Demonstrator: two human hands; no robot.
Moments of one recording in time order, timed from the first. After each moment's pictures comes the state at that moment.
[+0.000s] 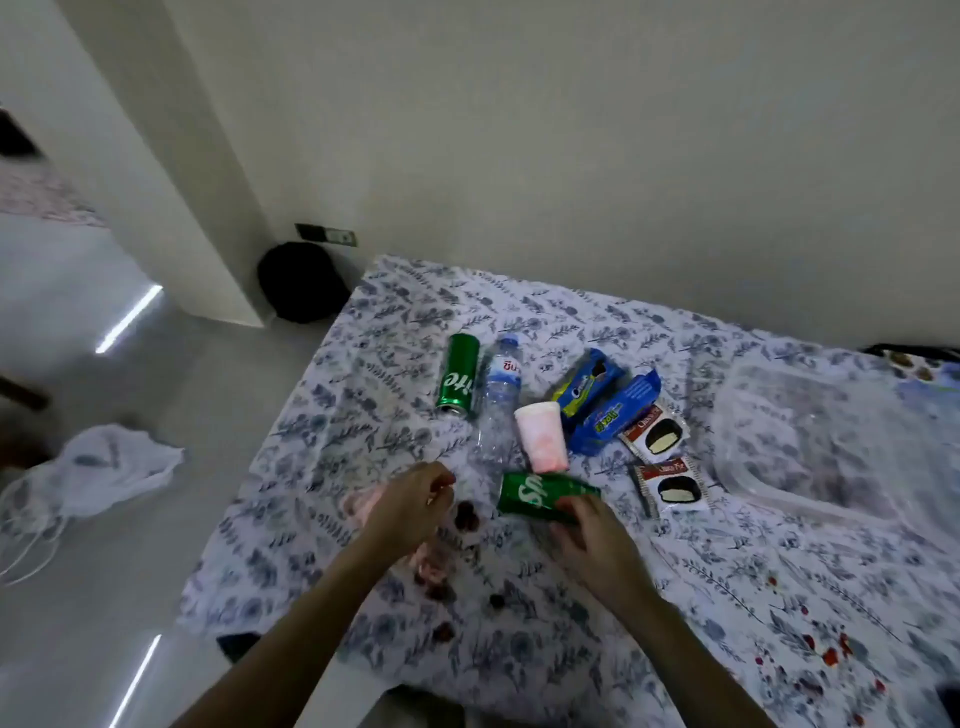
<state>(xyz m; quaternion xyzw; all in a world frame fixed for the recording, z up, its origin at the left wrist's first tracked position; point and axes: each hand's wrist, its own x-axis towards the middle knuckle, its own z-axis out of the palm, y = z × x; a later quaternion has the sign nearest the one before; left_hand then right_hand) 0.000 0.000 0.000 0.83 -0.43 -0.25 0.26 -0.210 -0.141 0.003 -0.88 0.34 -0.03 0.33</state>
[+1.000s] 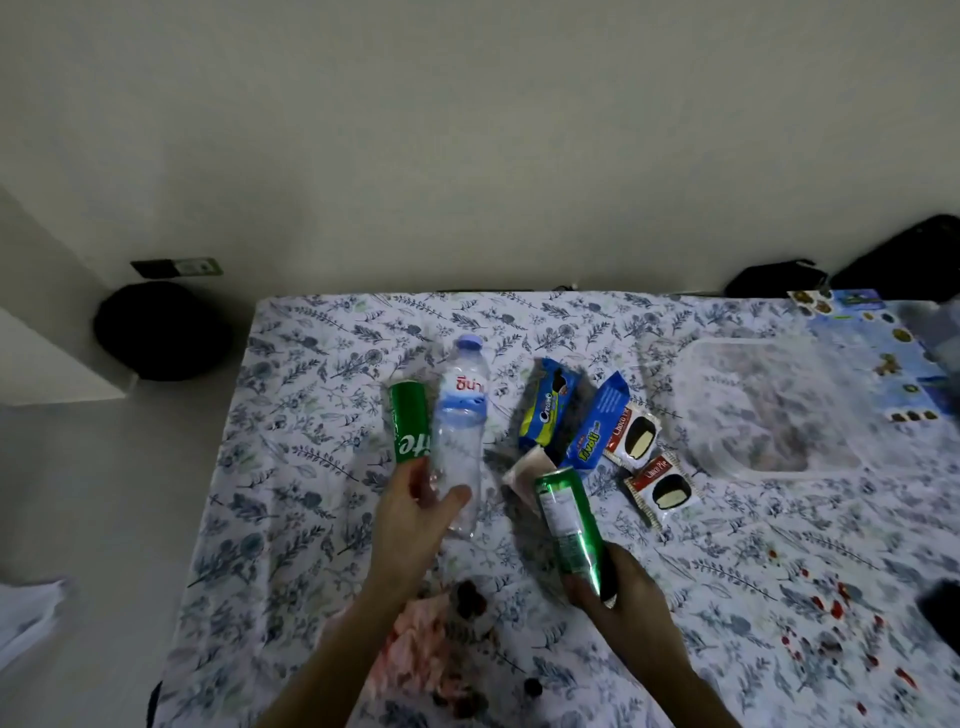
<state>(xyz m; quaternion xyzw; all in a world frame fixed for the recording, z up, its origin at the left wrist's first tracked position) 0.060 -0.081 0.002 0.74 -0.25 -0.38 0.50 -0.190 -0.129 -0.010 -0.75 0.54 -0.10 0.37</state>
